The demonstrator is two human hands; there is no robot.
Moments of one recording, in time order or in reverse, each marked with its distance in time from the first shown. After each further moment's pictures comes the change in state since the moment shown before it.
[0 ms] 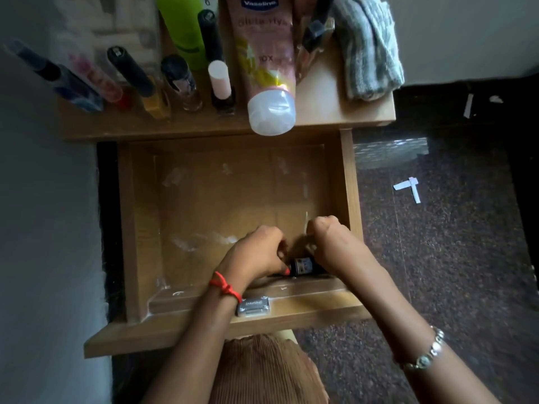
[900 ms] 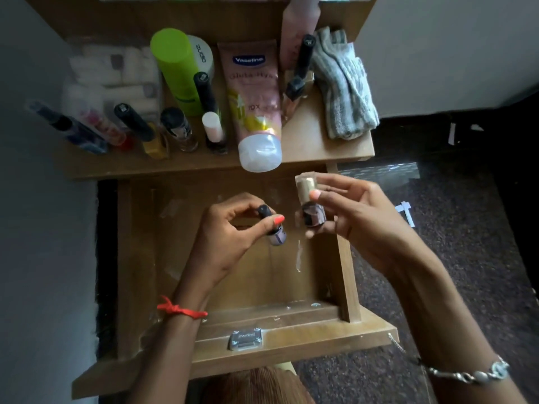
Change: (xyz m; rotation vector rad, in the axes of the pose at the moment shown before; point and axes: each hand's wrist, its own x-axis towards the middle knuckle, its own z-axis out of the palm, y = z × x) left_hand -0.026 0.012 -0.056 -0.613 0.681 0.499; right_hand -0.019 0.007 -0.082 1.519 0.044 -0.290
